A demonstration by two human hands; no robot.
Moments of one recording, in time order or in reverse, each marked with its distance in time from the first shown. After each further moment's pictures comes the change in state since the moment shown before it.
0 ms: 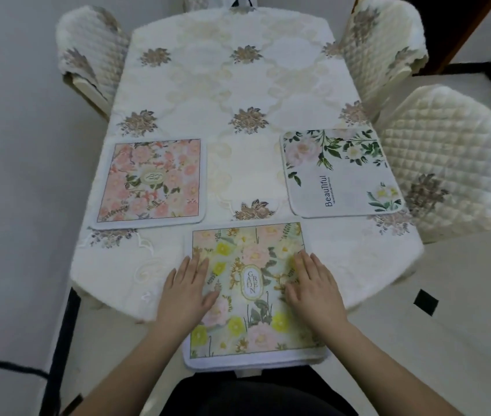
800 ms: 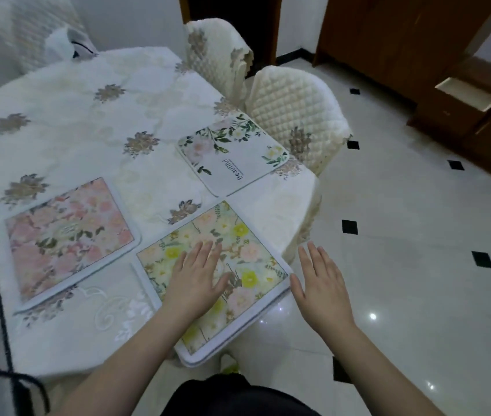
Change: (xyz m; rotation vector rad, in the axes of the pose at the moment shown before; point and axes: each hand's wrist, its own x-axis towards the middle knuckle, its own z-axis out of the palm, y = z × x) left_hand -0.014 0.067 -0.048 0.159 0.049 0.612; right_hand -0.171 -0.031 -0.001 0.065 0.357 0.510
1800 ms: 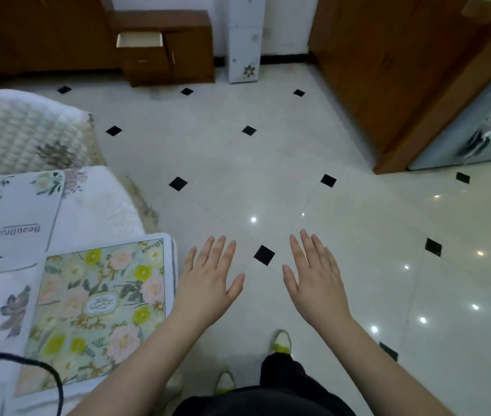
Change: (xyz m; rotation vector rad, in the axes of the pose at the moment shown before) left_hand -0.082 0.097 0.004 0.112 0.029 1.194; right_hand -0.269 -0.101 -0.006 -0.076 0.258 1.066
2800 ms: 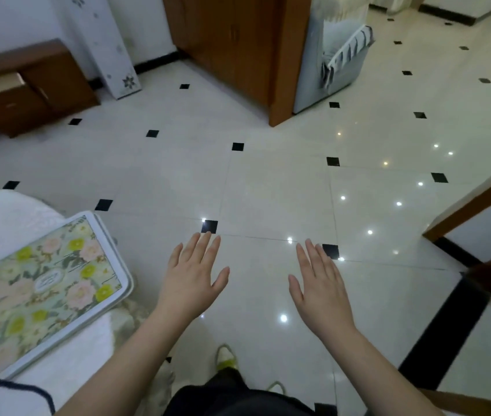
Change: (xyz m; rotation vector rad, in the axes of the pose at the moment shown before) left_hand -0.200 0.113 -0.004 0.034 -0.072 0.405; right_hand -0.360 0.026 -0.013 0.064 0.104 0.502
